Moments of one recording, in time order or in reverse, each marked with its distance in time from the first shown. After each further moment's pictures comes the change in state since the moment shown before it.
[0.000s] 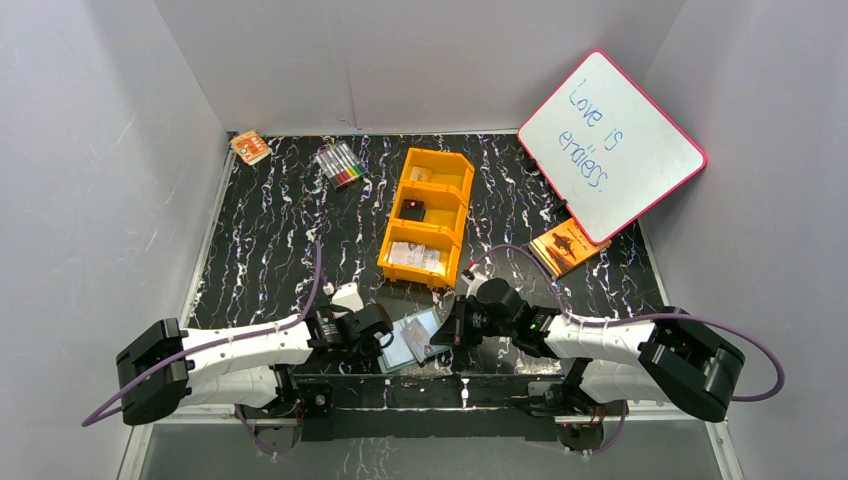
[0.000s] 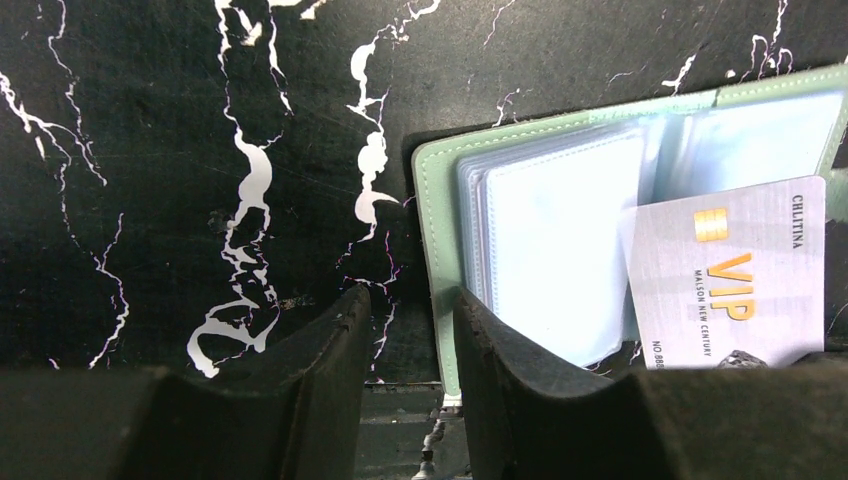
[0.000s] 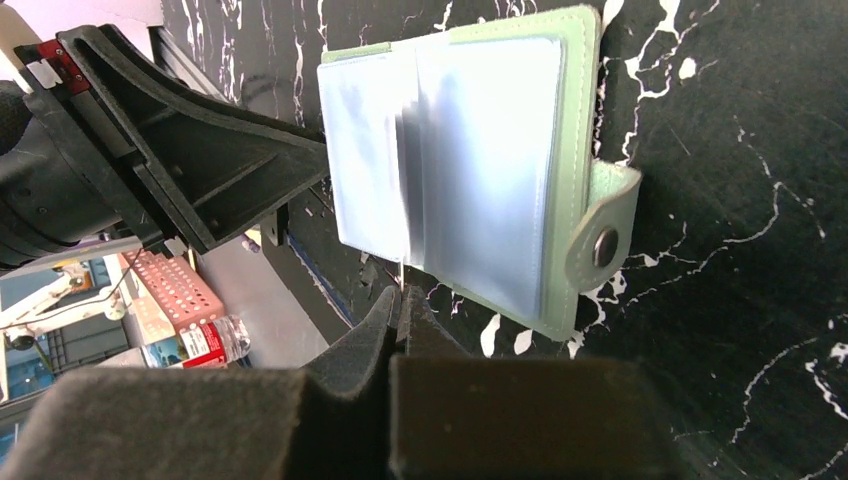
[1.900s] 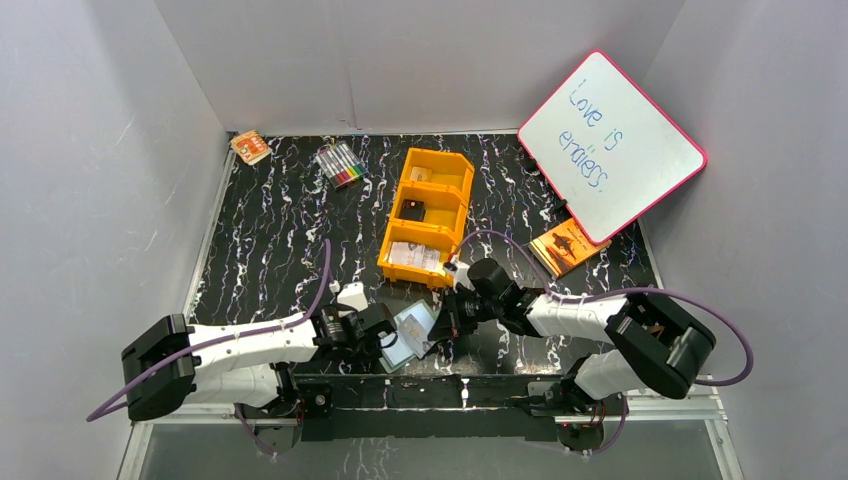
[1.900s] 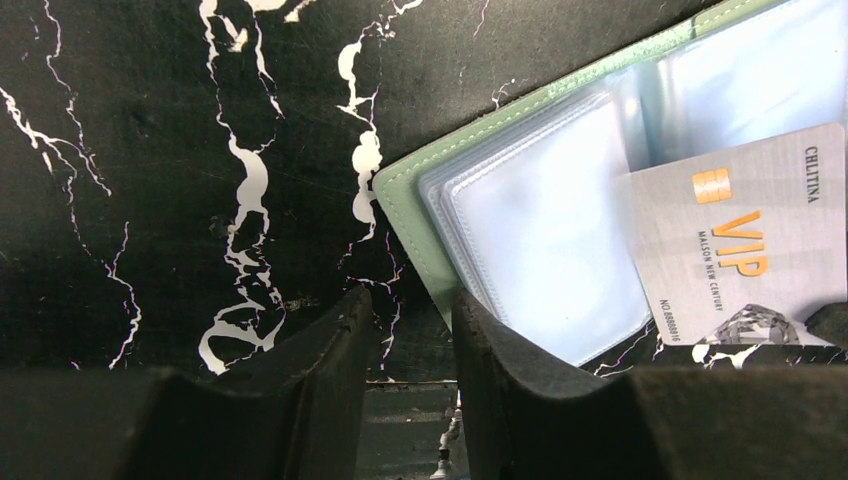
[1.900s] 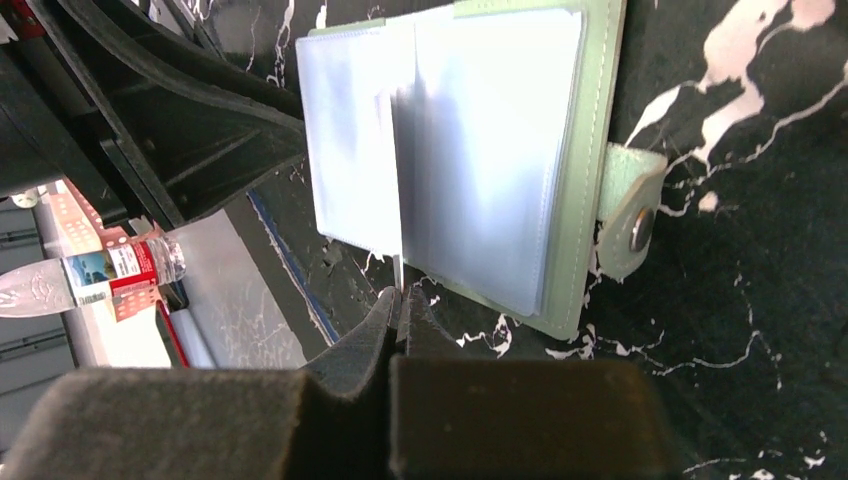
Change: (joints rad) left arm 0.000 0.039 0.025 -0.015 -0.002 0.062; right arm -0.108 0.185 0.126 -0.039 -0.237 -0.298
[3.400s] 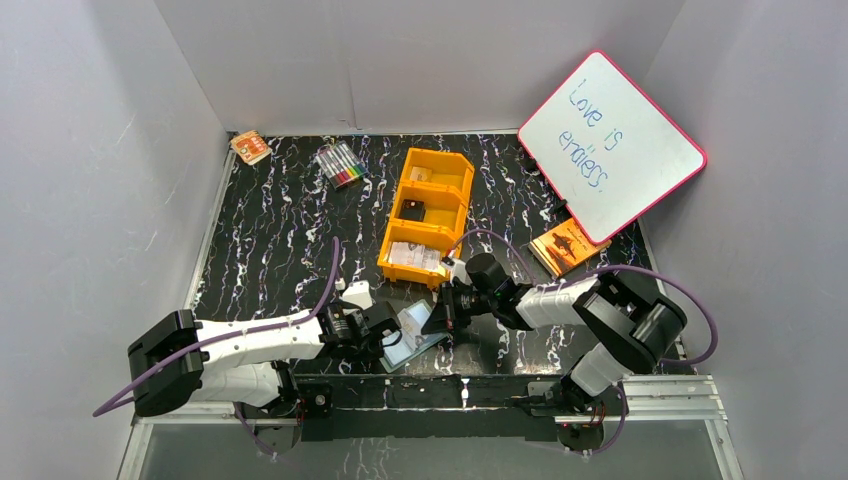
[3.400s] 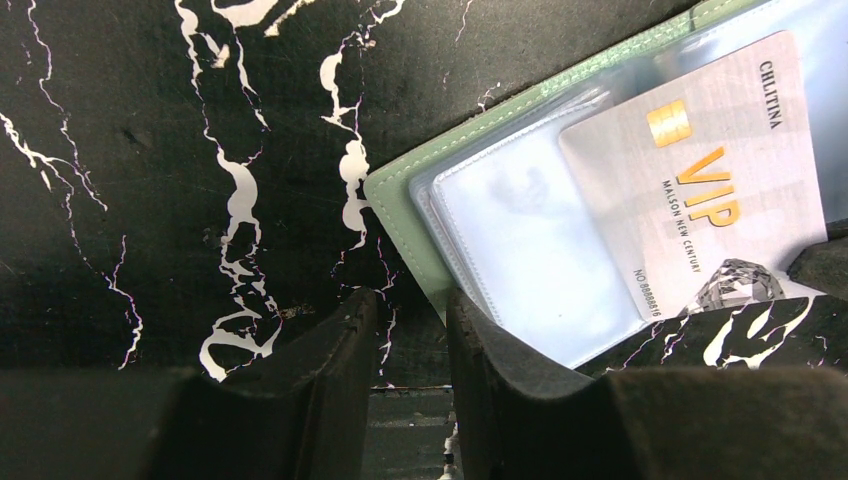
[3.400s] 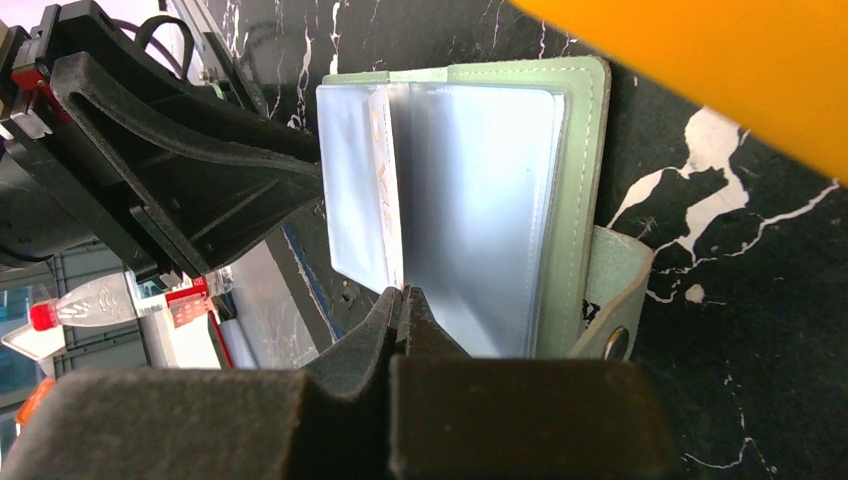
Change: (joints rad) left arm 0.000 0.048 0.027 0.002 0.000 0.048; right arm -0.056 0.168 0.023 0.185 -0.099 0.065
